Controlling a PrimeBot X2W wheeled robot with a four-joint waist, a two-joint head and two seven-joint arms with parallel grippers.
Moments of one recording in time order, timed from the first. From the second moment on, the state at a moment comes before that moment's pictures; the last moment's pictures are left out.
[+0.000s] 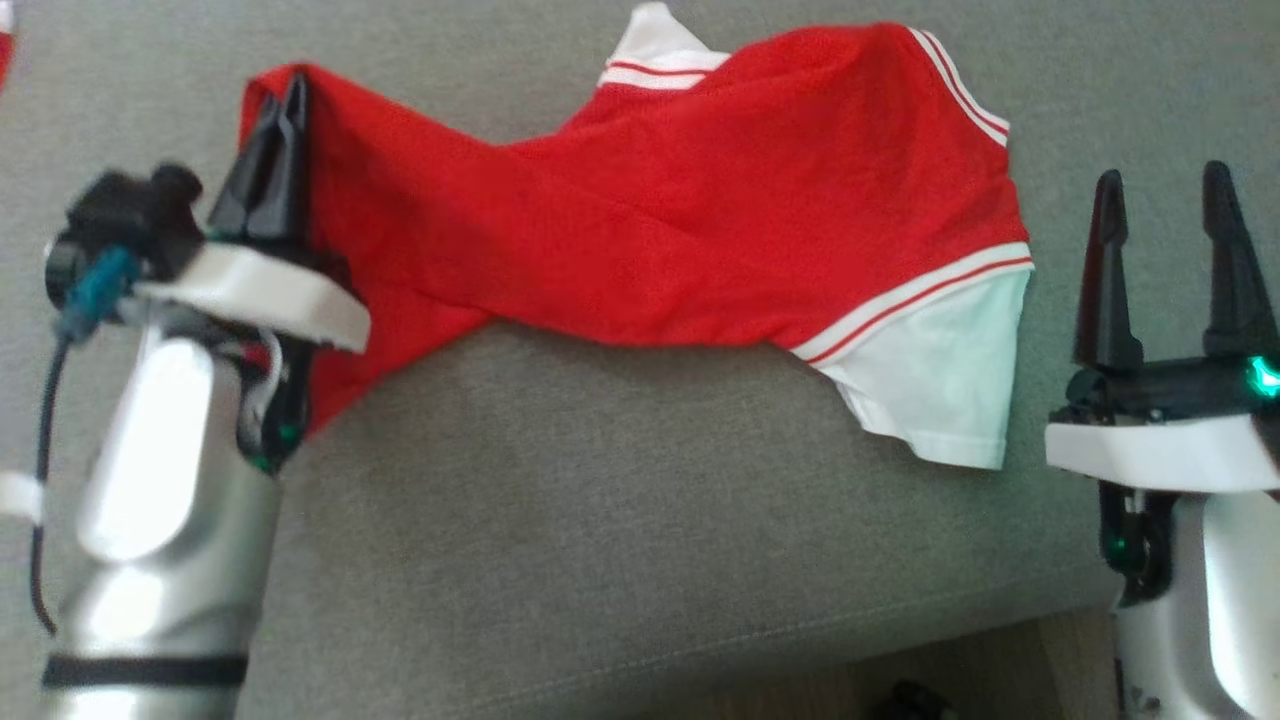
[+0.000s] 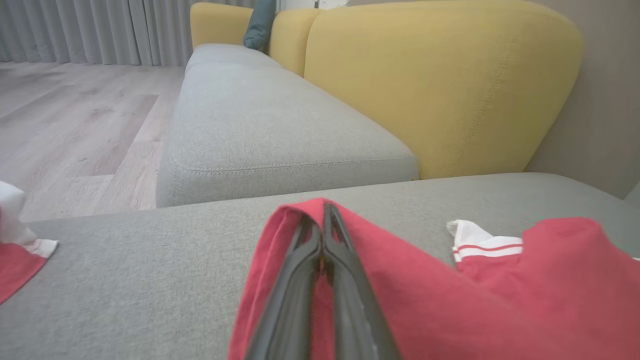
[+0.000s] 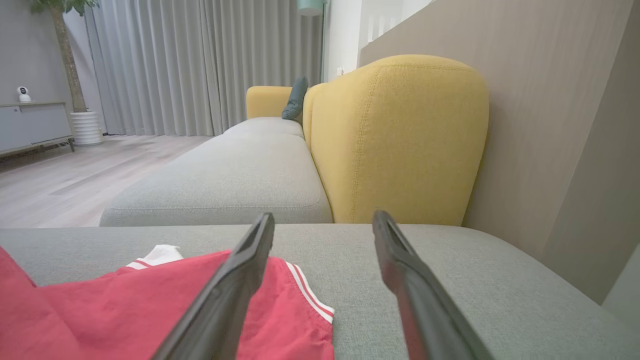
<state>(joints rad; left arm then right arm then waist) -0.58 0.19 -0.20 0.40 -0.27 -0.08 -0.24 -0.21 -0.04 -0.06 -0.02 0.07 0.12 -0.26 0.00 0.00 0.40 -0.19</state>
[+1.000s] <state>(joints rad) -0.44 0.06 -0.21 0.58 -0.32 -0.10 -0.23 -0.21 -0.05 -0.03 0.03 0.07 0.12 -0.26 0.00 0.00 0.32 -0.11</state>
